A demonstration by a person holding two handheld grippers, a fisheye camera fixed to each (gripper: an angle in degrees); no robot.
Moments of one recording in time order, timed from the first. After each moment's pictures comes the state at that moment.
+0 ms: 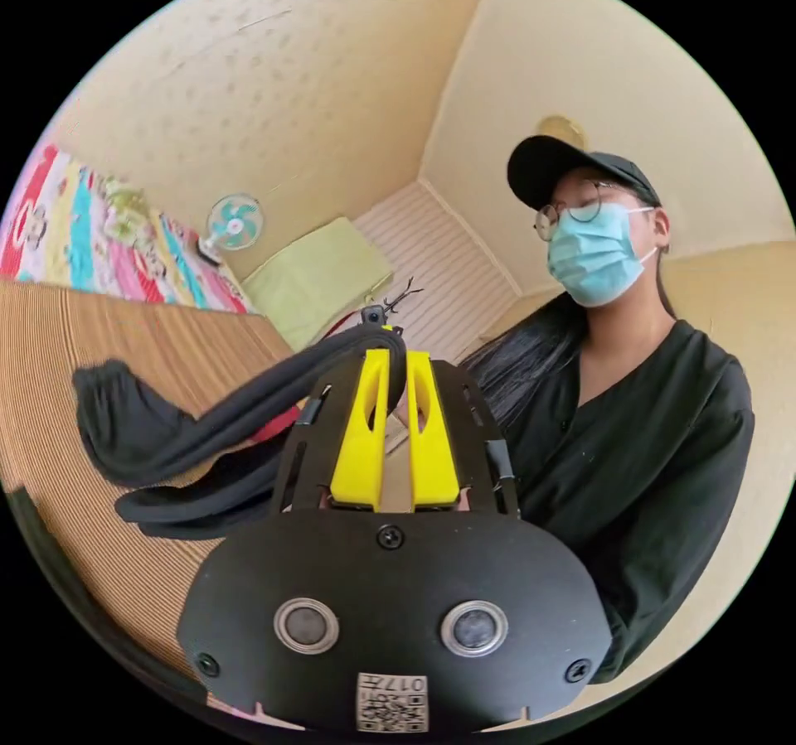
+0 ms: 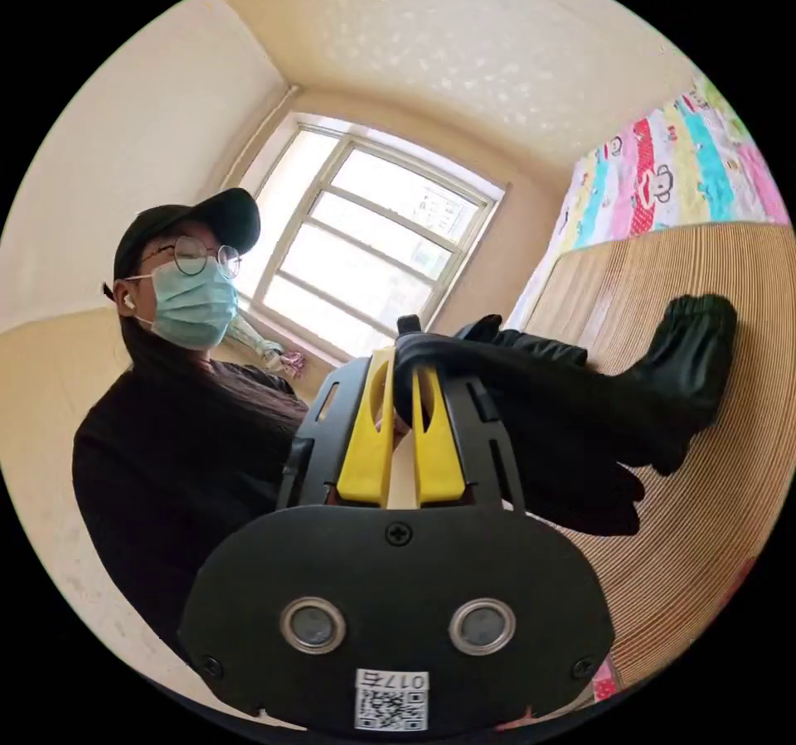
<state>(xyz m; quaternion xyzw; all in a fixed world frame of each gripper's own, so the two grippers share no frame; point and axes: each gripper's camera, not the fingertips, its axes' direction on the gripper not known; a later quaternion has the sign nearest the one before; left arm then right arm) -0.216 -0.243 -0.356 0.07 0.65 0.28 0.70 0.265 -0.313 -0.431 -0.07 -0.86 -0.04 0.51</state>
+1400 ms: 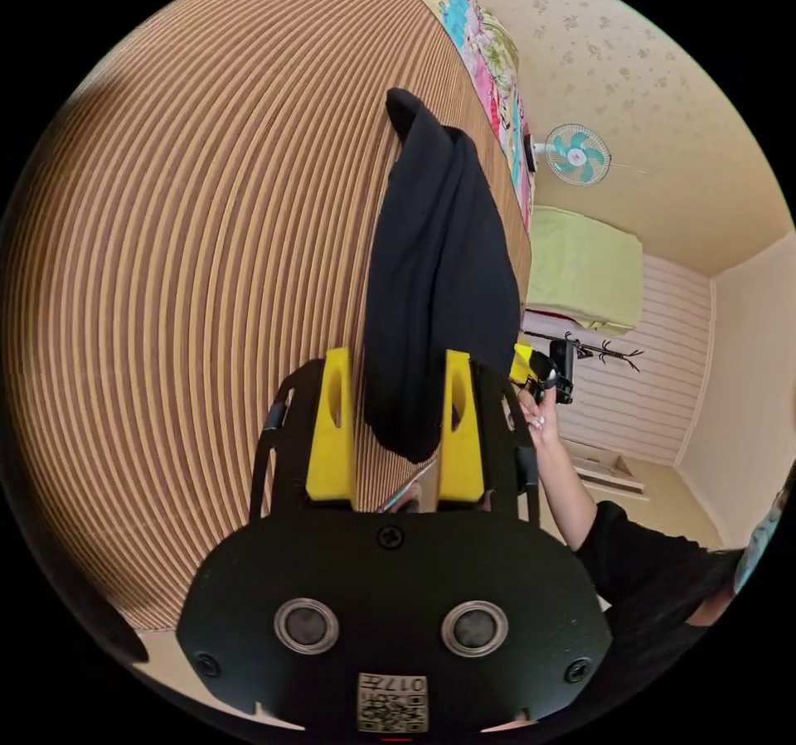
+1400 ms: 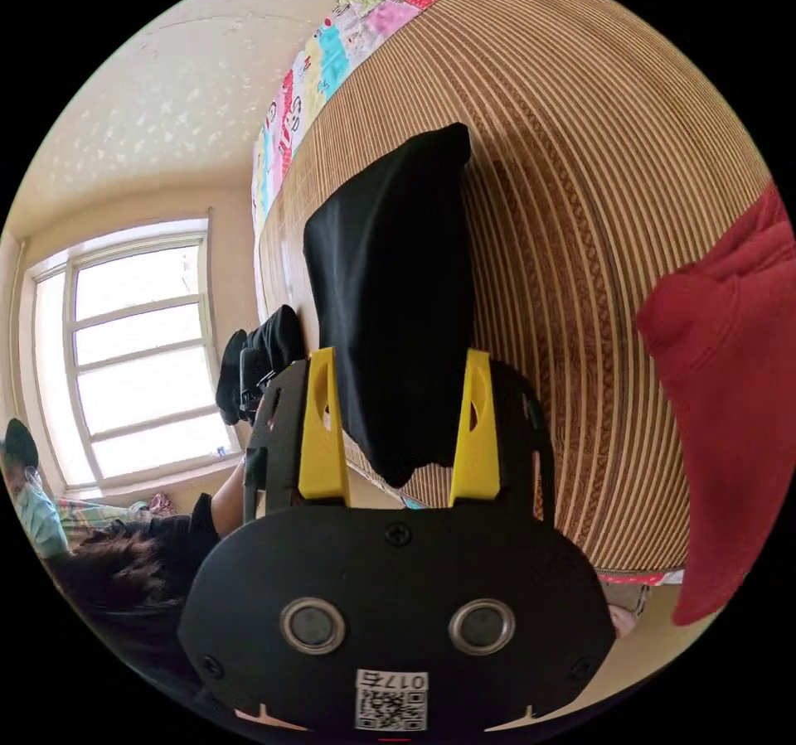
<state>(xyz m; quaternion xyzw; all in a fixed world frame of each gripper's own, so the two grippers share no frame) -0.216 -0.282 0.022 -0.28 0.38 -0.04 0.88 0.102 -0.209 -0.079 -0.45 -0.58 0.11 0.67</state>
